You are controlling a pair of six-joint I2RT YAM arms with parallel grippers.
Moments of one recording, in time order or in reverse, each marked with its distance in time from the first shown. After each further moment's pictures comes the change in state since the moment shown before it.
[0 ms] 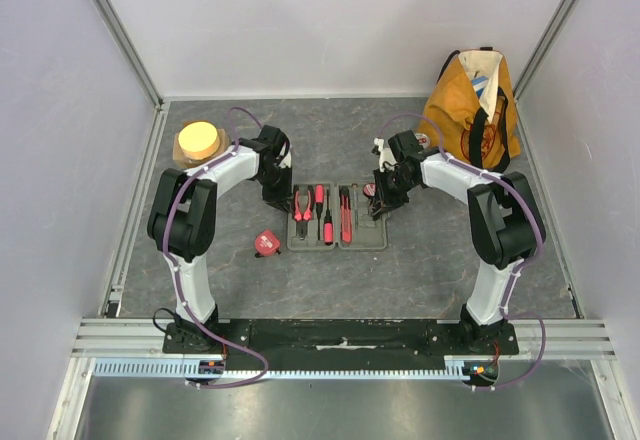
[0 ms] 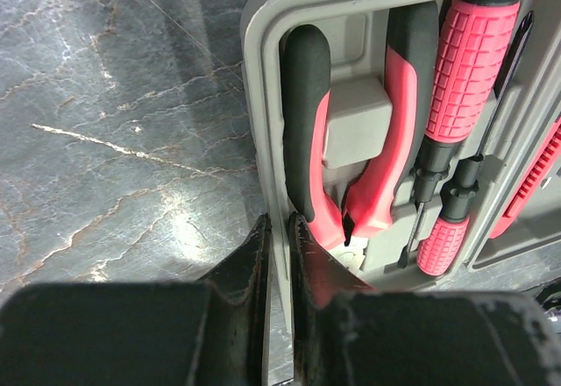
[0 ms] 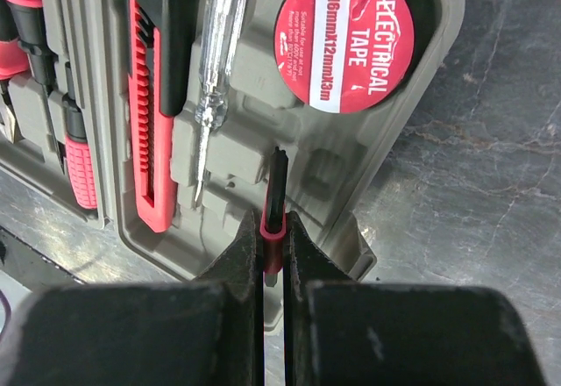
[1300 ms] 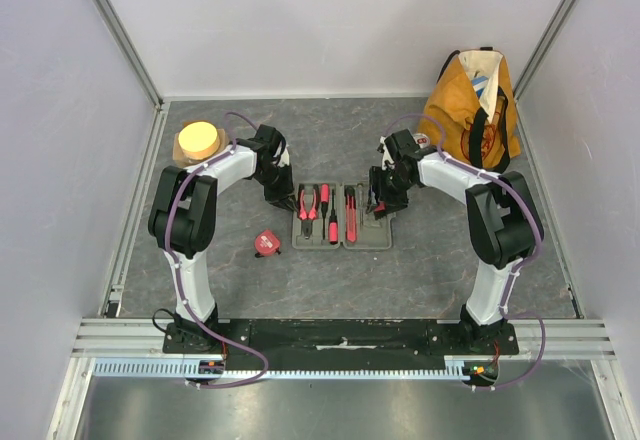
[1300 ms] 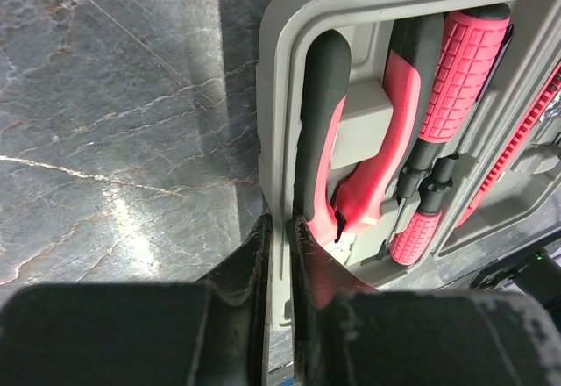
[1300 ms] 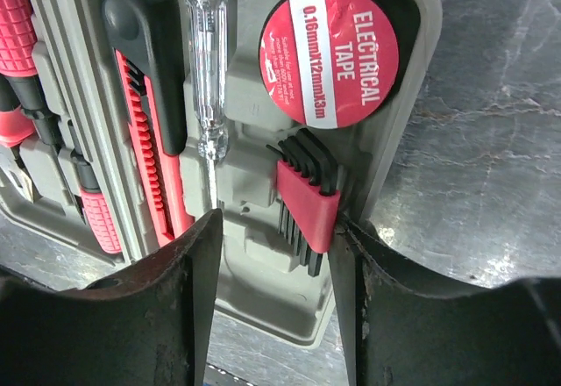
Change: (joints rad) left arm 0.031 0.027 0.000 0.039 0.125 -0.069; right arm 0.020 0.012 0.013 -0.010 0.101 0.186
